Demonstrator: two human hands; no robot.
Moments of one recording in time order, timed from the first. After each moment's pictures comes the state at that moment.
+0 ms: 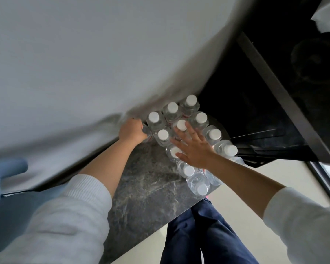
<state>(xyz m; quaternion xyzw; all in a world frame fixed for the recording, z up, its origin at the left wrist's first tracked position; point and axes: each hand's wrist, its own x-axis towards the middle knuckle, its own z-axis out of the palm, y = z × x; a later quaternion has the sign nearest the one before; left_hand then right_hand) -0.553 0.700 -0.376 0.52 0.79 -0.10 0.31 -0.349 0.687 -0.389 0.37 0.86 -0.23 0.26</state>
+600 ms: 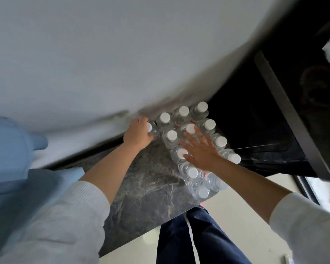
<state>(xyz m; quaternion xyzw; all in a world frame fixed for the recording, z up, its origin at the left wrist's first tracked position) -0.565 0.672 -0.375 0.53 0.79 -0.03 0.31 -0.355 0.688 -0.378 0.36 0.85 -0.20 0.33</state>
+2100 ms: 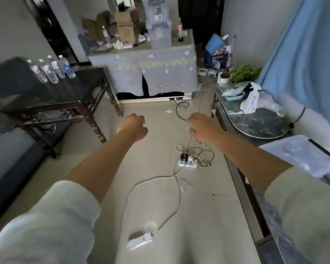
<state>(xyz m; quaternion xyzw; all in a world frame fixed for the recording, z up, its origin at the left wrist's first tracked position) -0.386 -0.237 -0.088 -0.39 0.92 0.03 0.01 -0.542 -0.086 -0.127 -0.53 0.84 -0.07 -0.01</state>
